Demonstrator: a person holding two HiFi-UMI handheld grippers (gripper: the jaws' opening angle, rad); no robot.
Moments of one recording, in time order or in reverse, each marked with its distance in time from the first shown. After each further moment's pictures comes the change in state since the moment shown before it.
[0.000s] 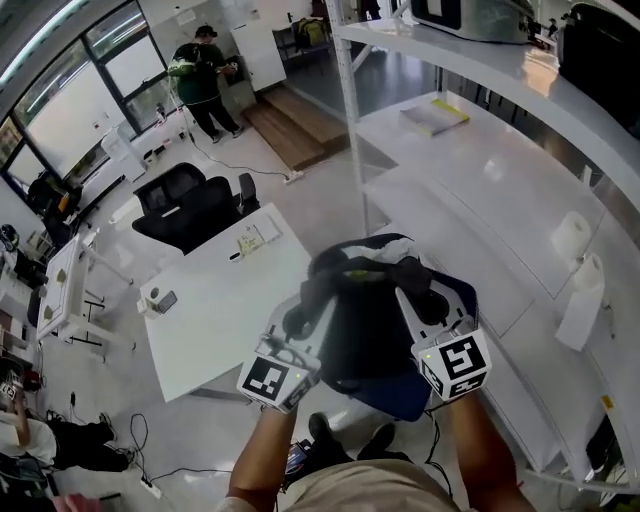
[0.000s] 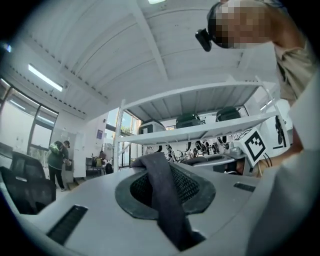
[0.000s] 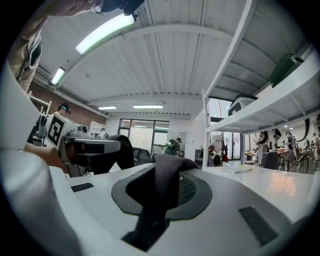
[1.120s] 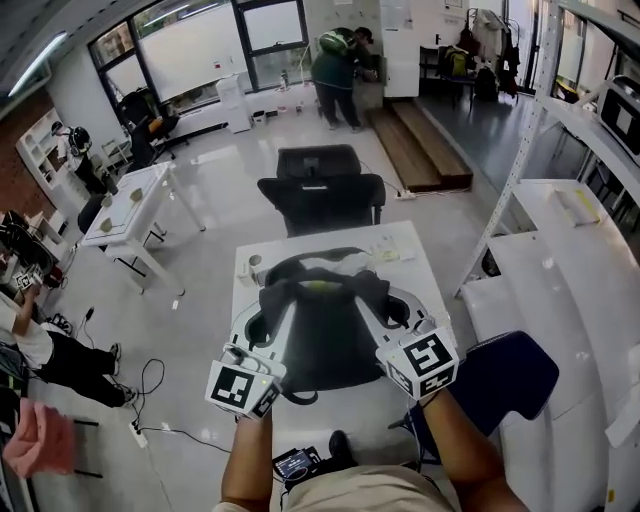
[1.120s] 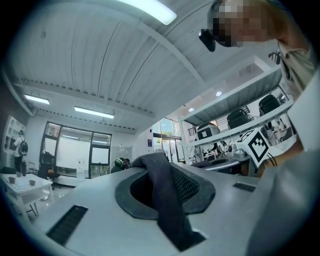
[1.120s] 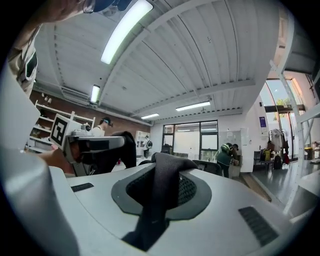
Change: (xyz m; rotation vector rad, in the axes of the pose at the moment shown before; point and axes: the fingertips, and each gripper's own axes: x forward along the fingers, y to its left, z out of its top) left arm -0.354 0.320 0.056 0.101 -0.021 0.550; right arm 0.273 0.408 0.082 0.000 -0.070 0.554
